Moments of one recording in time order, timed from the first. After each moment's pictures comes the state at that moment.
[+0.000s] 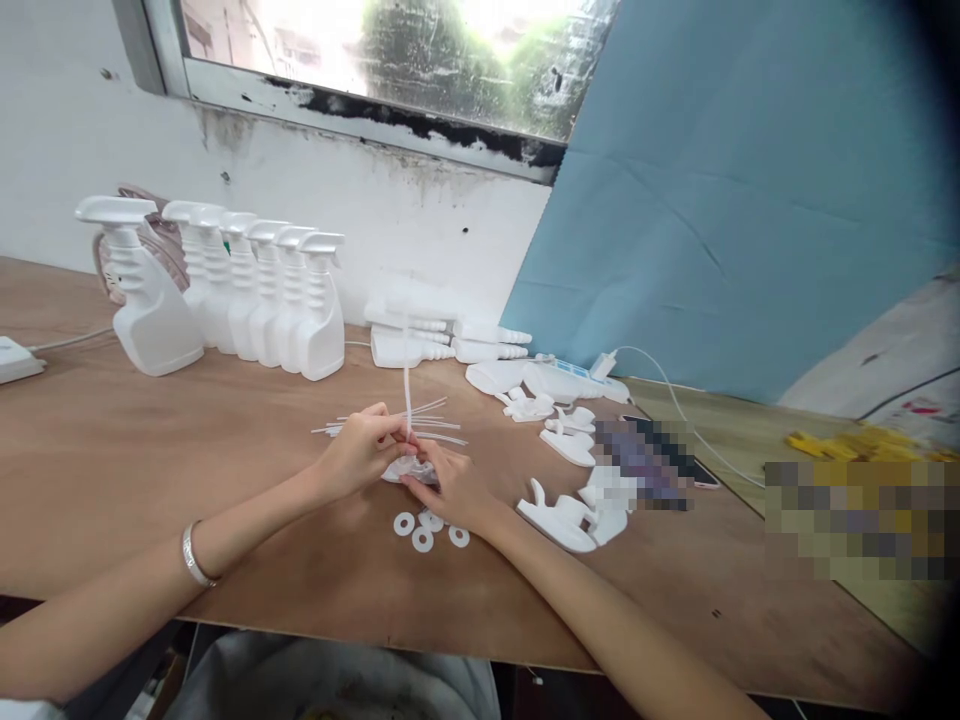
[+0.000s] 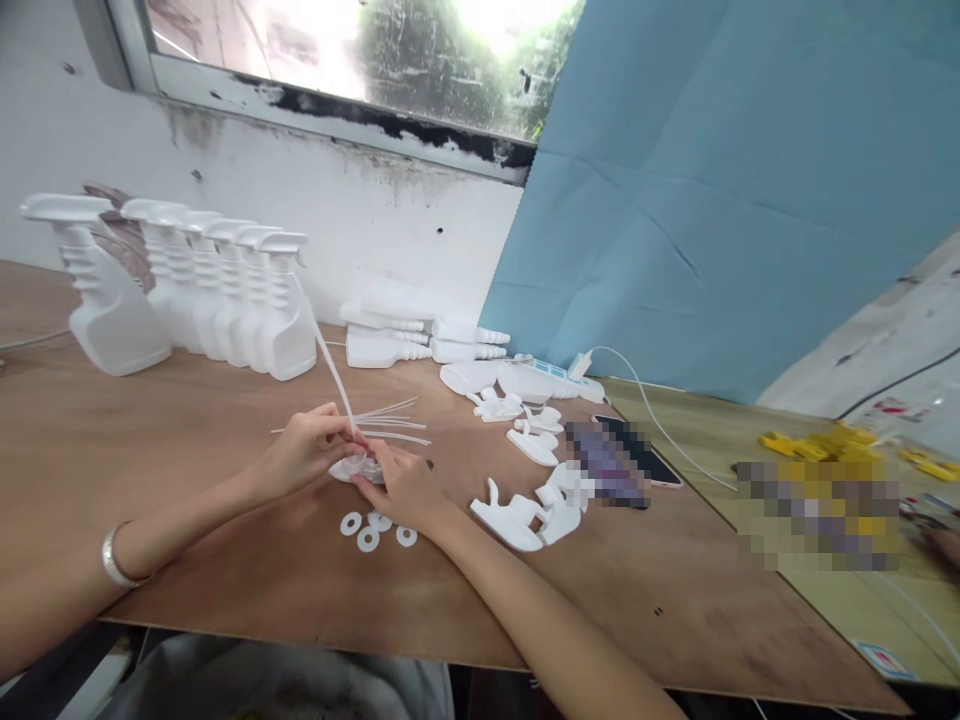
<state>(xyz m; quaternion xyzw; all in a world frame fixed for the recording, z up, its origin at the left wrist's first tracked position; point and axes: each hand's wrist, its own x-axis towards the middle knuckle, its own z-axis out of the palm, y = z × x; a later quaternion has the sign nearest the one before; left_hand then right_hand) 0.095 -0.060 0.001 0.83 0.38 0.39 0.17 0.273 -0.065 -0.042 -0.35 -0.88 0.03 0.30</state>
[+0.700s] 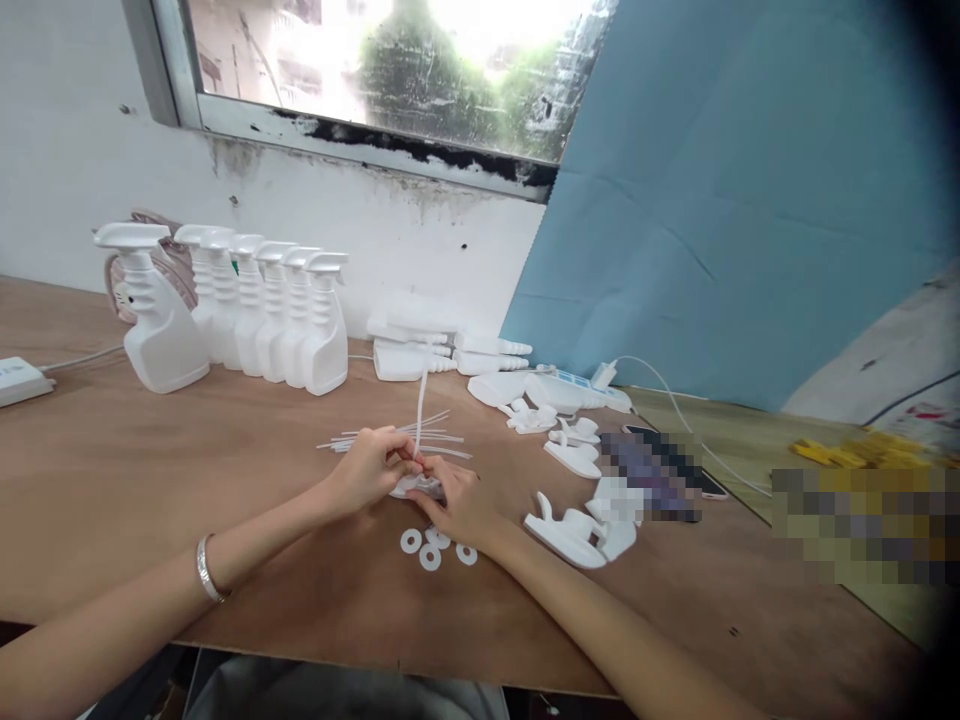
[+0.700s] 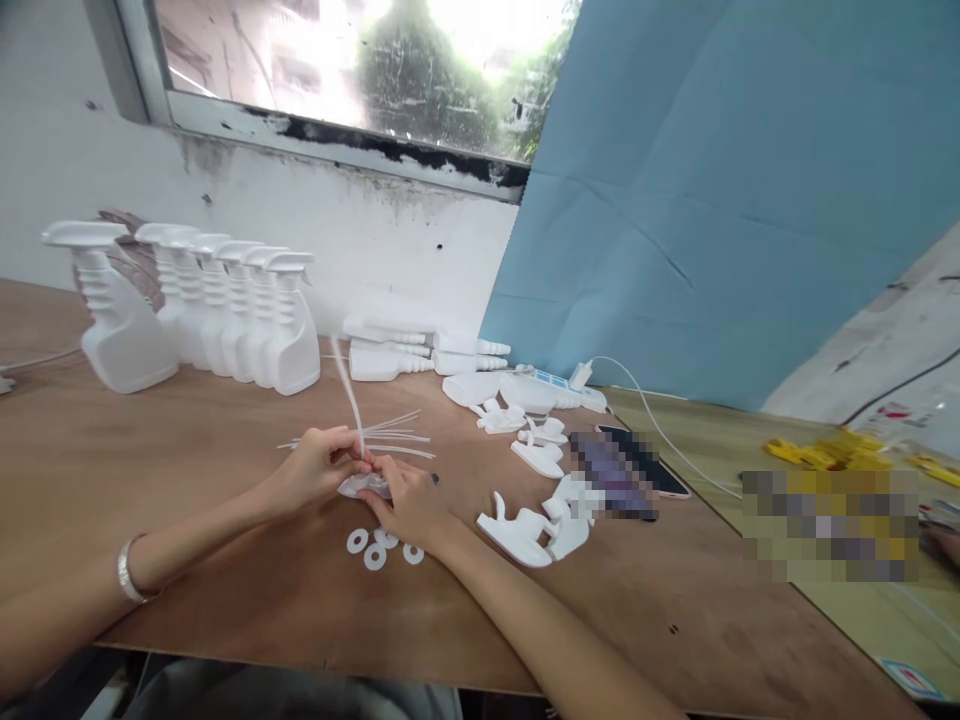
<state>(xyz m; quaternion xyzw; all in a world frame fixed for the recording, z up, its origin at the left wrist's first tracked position) 0.098 -0.056 -0.003 0.81 0.38 0.38 0.22 0.270 -0.064 -0.045 -0.36 -0.87 0.05 0.33</state>
